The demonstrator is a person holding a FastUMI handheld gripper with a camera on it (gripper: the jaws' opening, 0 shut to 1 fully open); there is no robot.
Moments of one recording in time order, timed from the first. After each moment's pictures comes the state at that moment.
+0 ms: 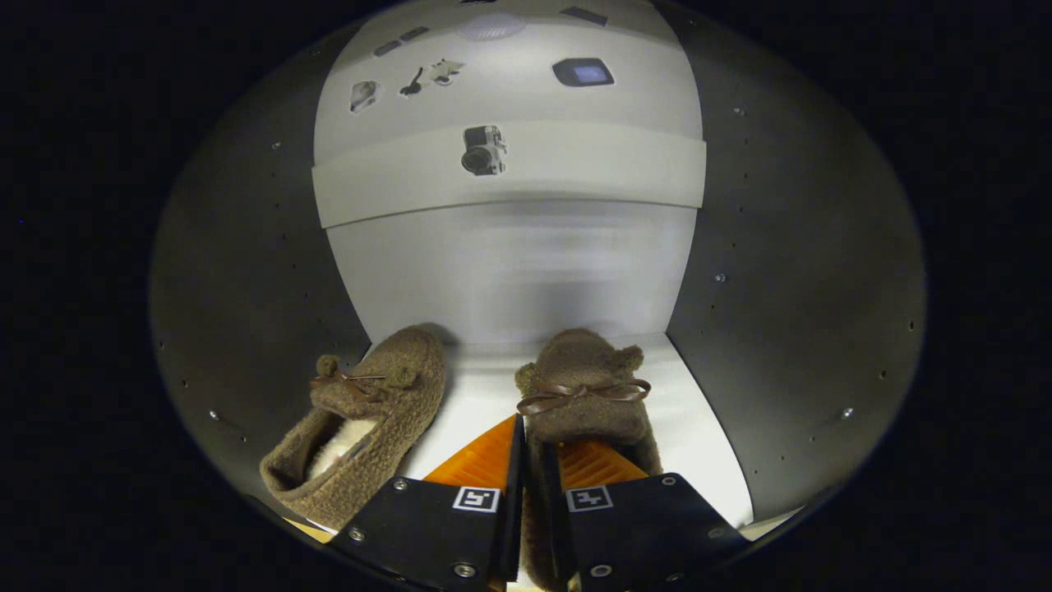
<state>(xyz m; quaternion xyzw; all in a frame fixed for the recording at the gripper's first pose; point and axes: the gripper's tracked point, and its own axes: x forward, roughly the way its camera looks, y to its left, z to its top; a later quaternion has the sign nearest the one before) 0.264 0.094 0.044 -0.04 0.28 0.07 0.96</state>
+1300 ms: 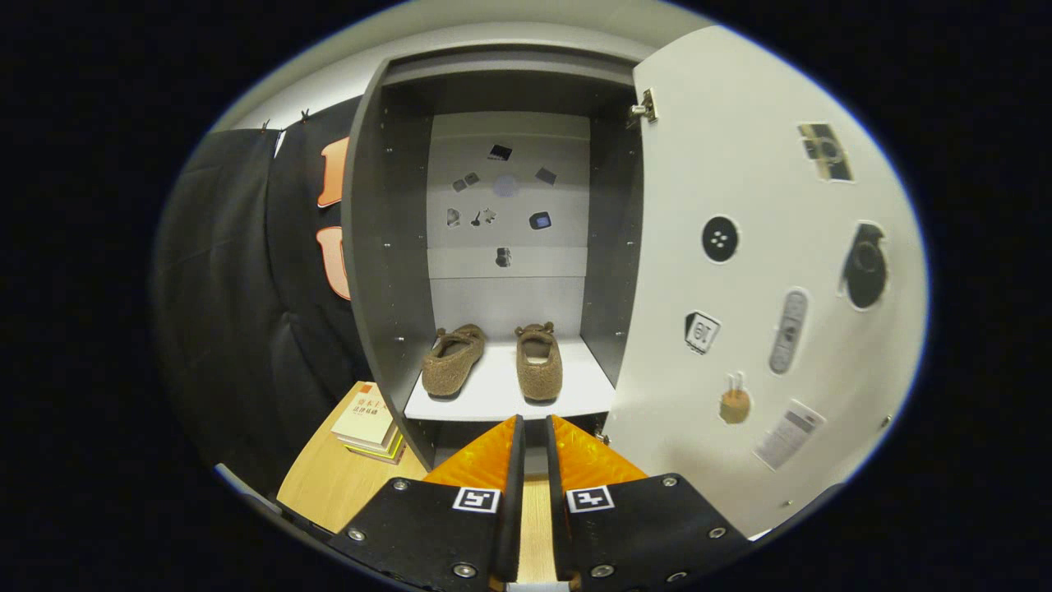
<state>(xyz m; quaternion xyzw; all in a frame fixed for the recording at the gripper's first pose) -0.070 0.038 0.166 -0.05 0.15 0.02 0.99</state>
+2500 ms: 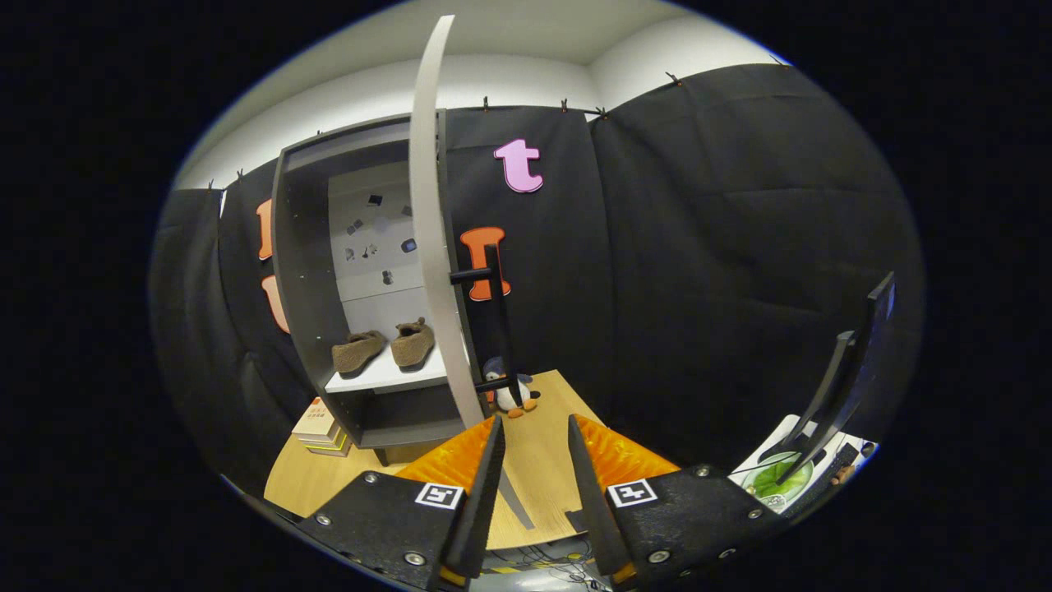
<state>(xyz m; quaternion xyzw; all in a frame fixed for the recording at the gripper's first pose) -0.206 -0.197 0.126 0.05 0.12 -0.06 0.99</state>
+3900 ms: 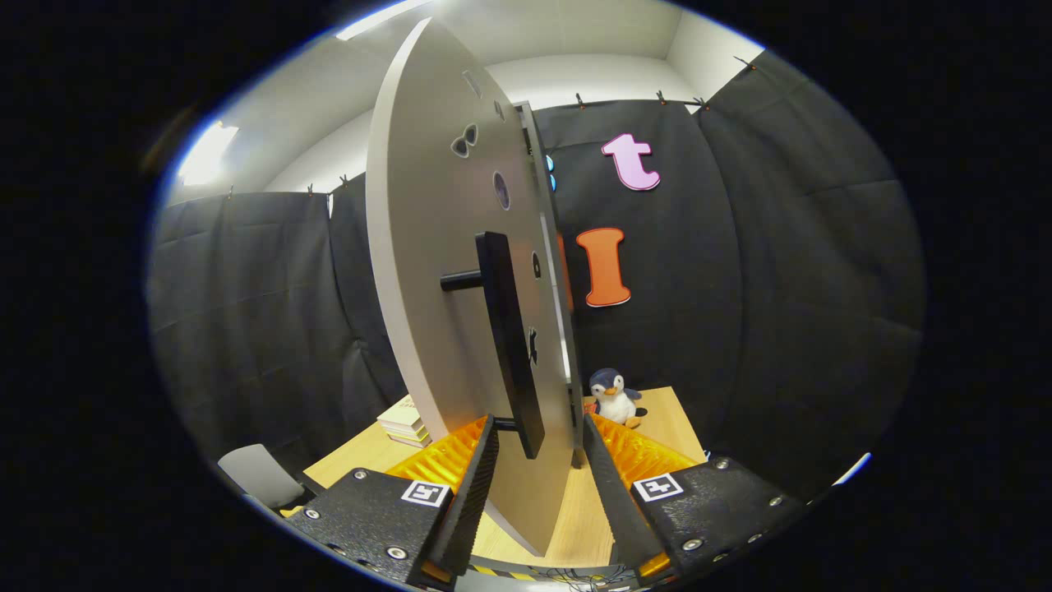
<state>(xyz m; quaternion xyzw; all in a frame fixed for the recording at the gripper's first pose) -0.153 -0.160 0.127 0.04 0.09 0.18 0.98</state>
